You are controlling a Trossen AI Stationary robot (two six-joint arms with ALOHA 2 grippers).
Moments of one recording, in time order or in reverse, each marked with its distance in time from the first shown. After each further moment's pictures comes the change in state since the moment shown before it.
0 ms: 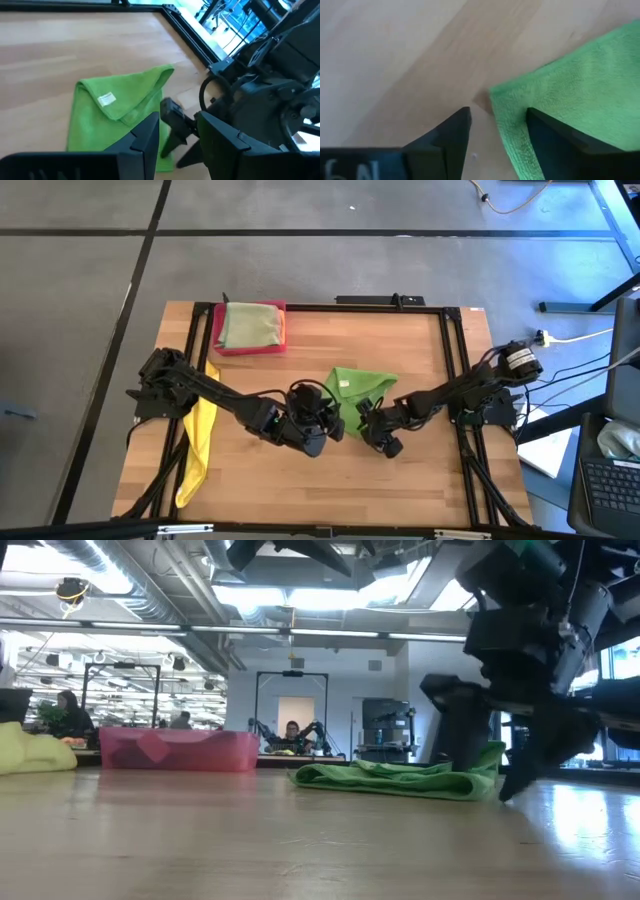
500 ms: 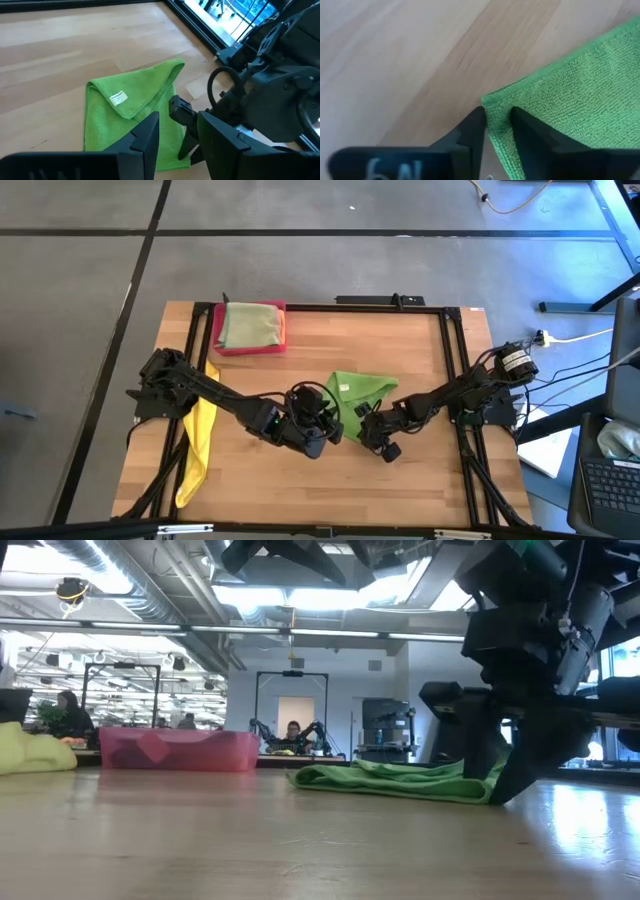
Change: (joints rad) left arm 0.000 0.007 0.001 -0.051 0.031 0.029; right arm 0.003 0.065 0.003 0.056 -0.033 0.065
